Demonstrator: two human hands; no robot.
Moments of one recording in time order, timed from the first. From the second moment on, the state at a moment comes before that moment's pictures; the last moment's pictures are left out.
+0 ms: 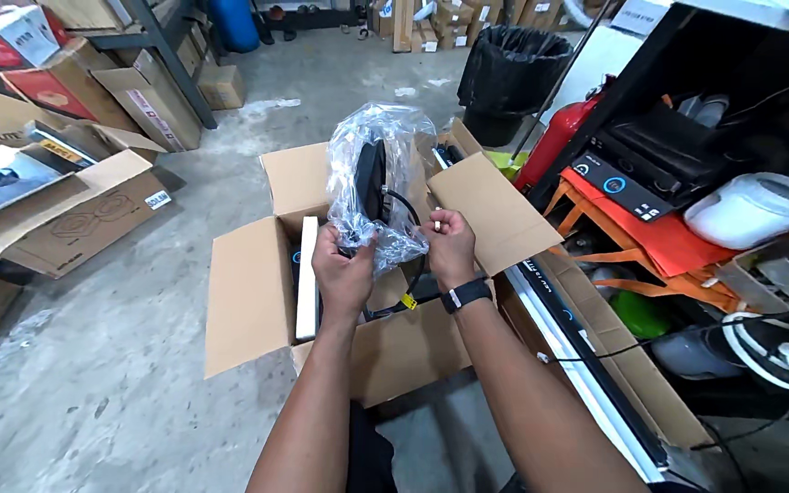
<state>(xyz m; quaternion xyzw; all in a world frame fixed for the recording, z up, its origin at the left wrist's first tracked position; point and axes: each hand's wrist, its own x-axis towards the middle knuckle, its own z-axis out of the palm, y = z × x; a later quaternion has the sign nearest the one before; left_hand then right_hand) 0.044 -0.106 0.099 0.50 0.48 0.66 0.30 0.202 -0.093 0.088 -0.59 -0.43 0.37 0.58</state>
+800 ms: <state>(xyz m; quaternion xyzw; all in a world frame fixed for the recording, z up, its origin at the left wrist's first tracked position) 0.055 -0.100 0.092 0.54 0.50 0.65 0.20 0.209 -0.147 0.057 -0.59 -0.35 0.36 0.62</state>
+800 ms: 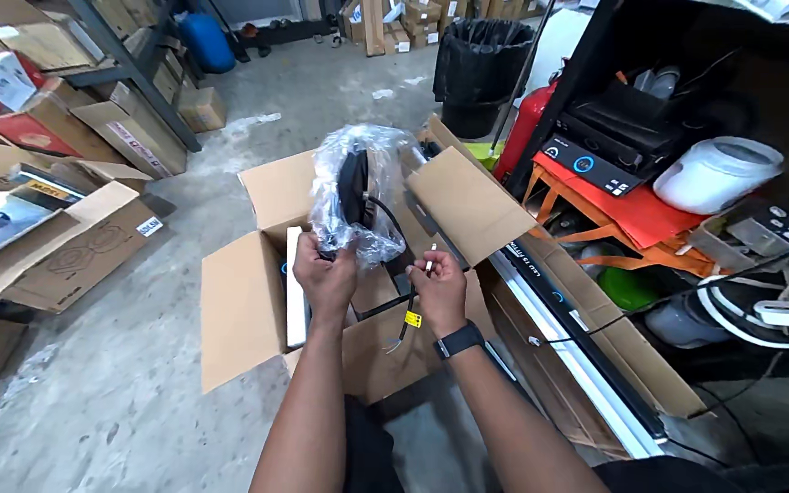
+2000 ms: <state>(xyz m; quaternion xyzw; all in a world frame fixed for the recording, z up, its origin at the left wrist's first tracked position) -0.036 -0.092 0.081 0.35 0.43 0.77 0.31 0.143 -0.139 0.065 -0.54 -0.60 0.20 0.55</state>
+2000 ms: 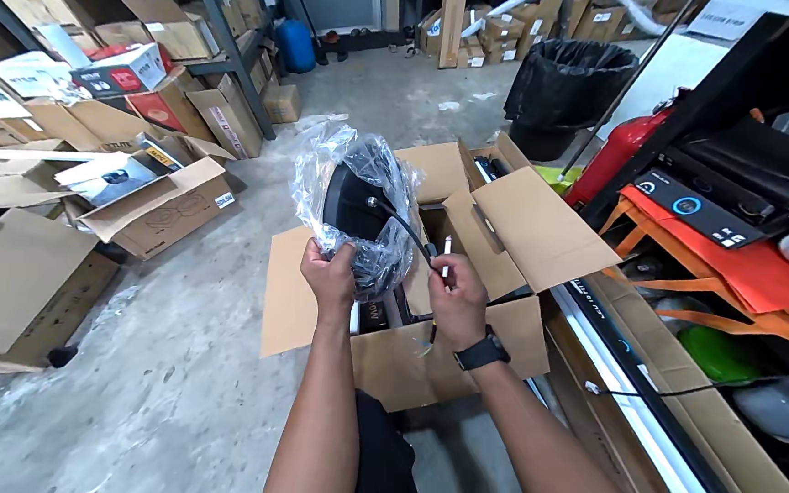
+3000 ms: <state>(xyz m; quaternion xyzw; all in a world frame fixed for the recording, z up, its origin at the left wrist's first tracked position) 0.139 -0.121 0.054 0.78 0.46 0.40 0.13 0.187 -0.240 -0.022 -0.65 -0.25 0.32 0.64</state>
